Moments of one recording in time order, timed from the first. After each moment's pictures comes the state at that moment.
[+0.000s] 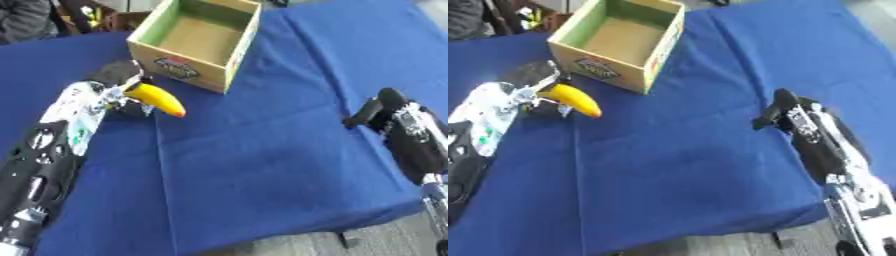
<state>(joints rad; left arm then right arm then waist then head) -0.86 0.24 -0.17 -1.04 -1.11 -0.12 -0.38 -0.05 -0.30 0.02 -1.98 -0.22 0.06 0.15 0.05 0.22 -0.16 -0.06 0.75</state>
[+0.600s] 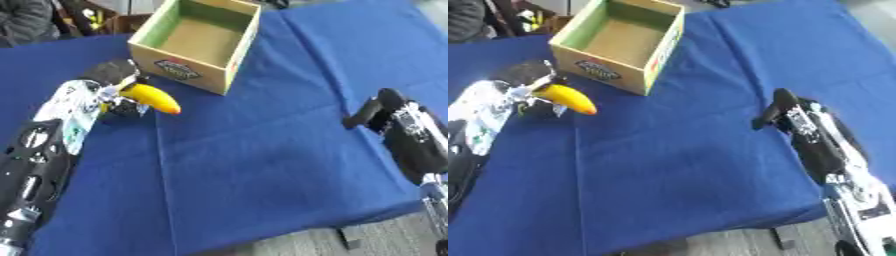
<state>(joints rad) -0.87 0.26 -0.17 -1.04 -1.13 -0.13 -0.40 -0.05 -0.30 0.02 -1.98 -0.22 0.06 0.15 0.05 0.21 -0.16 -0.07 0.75</state>
